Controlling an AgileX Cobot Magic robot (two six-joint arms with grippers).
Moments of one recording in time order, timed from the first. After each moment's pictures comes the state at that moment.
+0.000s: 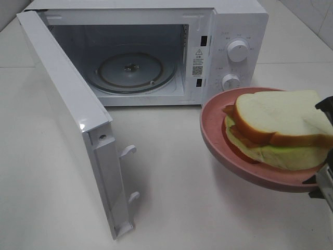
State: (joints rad) left arm 0.03 0.00 -0.50 -0.08 1.04 0.07; right arm 0.60 0.89 -0.52 -0.10 0.76 -1.25
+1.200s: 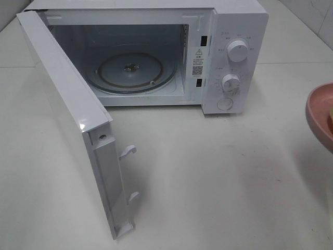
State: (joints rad) left arm 0.03 0.00 -0.50 -0.08 1.04 0.07; right arm 0.60 0.84 -0.51 -0.48 0.98 -0.32
